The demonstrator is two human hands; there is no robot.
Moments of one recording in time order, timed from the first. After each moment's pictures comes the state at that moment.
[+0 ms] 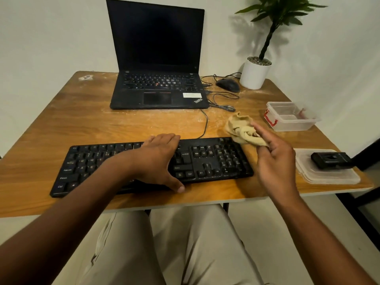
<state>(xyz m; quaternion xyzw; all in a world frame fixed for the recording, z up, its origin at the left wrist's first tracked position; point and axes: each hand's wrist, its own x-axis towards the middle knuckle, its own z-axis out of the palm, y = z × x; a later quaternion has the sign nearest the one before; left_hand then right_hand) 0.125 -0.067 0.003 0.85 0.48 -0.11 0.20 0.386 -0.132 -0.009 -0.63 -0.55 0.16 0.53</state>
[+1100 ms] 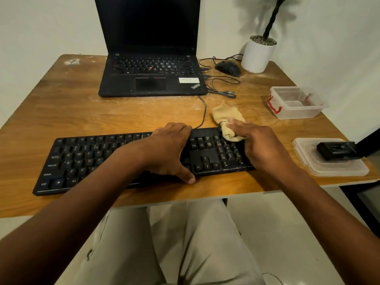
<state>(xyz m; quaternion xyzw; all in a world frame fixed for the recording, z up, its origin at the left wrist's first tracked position) 0.160 -0.052 0.000 0.87 0.45 -0.10 0.18 0.417 -0.083 -0.029 -0.65 -0.73 0.09 0.18</state>
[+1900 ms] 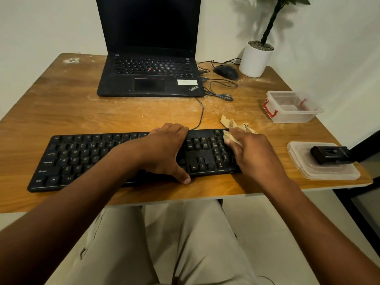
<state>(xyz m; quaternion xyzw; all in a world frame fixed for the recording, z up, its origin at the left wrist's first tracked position) 0.161 -0.053 0.000 0.87 0.45 -0.11 0.17 0.388 -0.107 -0.014 -0.71 -0.68 0.08 0.15</state>
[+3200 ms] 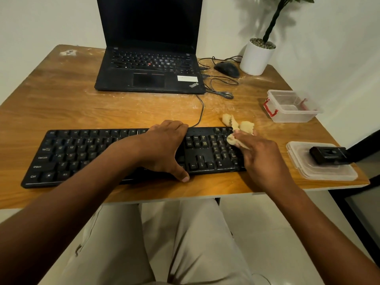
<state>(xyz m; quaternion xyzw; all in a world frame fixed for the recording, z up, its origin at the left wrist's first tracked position) 0.160 -0.052 -0.003 0.87 0.45 -0.11 0.17 0.415 -0.114 -0.035 -0.67 -0.70 0.08 0.23</state>
